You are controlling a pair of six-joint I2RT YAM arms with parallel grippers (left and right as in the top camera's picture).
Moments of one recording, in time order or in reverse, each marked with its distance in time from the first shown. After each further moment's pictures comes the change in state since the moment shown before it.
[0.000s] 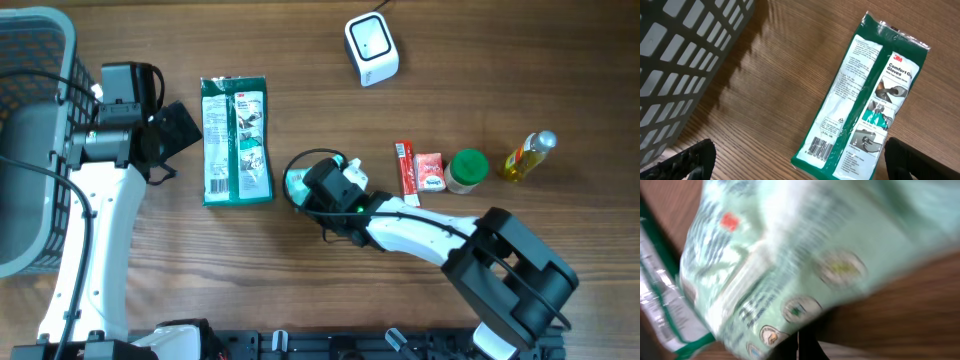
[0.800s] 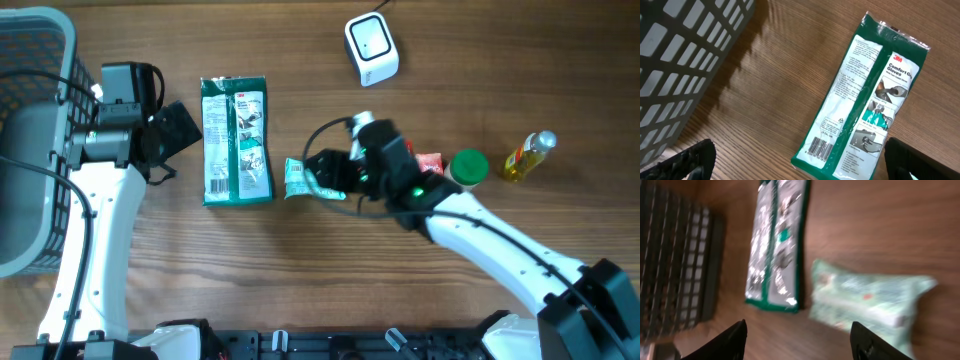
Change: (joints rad) left arm 0.000 0.000 0.000 0.000 0.000 0.000; right arm -0.225 -0.322 -0.005 -0.031 -0.230 -0.661
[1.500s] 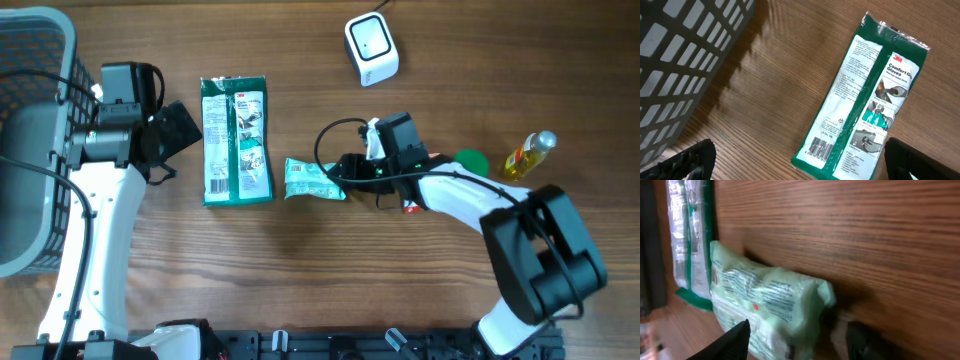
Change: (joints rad) left arm 0.000 0.000 0.000 0.000 0.000 0.000; right arm -0.161 0.331 -0.001 0.064 -0.258 -0.169
